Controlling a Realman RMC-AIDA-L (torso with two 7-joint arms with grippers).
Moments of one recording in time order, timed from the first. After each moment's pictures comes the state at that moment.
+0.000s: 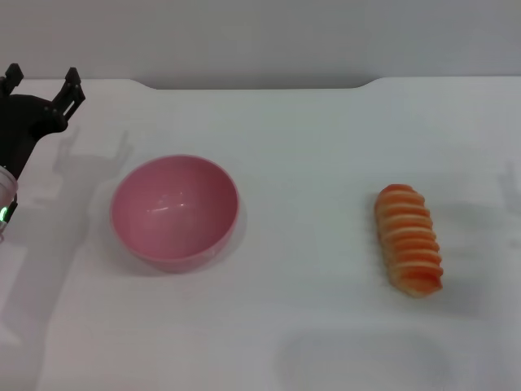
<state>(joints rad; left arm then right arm) -0.26 -2.06 1.72 0.61 -0.18 0.78 -0.21 0.17 2.08 -2.20 -0.56 1.02 -1.06 -0.15</state>
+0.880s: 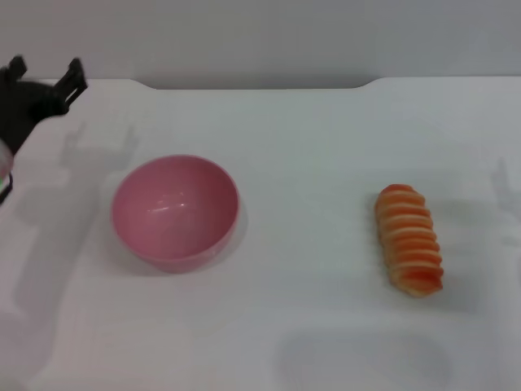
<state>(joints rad) -0.13 -2.01 1.76 1.06 -0.14 0.33 -0.26 0.19 2.07 -2.21 -0.55 1.02 -1.04 -0.15</state>
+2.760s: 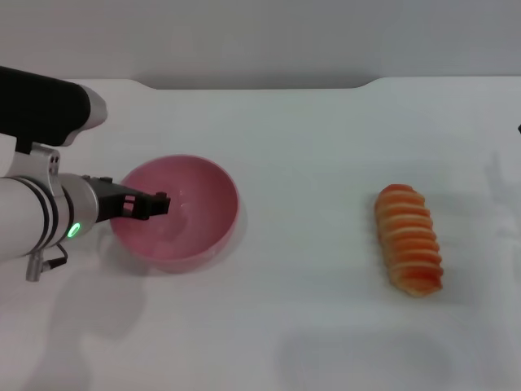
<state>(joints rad) -0.17 -2.06 1.87 1.59 -0.17 -0.89 -0.13 0.22 2.07 -2.21 -0.55 1.02 -1.04 -0.15</state>
